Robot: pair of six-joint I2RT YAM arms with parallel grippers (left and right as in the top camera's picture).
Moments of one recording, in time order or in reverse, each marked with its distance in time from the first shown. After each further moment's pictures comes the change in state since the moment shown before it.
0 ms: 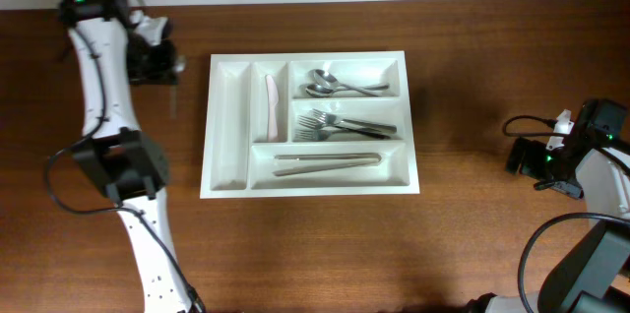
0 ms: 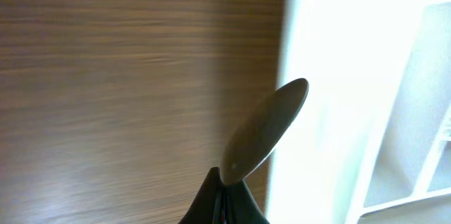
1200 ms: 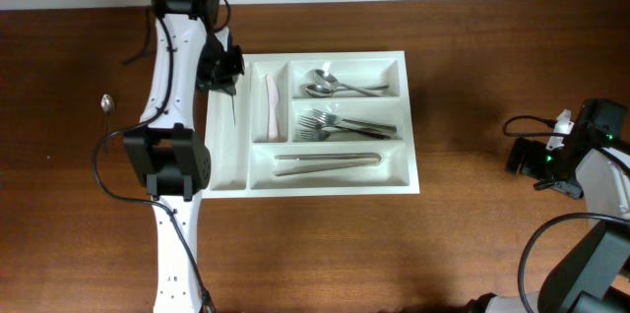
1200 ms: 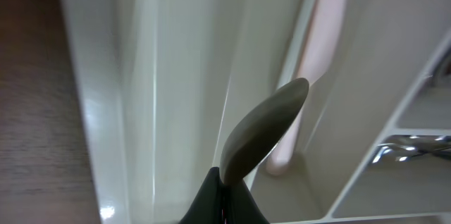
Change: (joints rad) left arm -0.254 -0.021 -0.113 -0.002 -0.098 -0.388; right arm 0.000 0.000 0.000 0.000 0.000 0.000
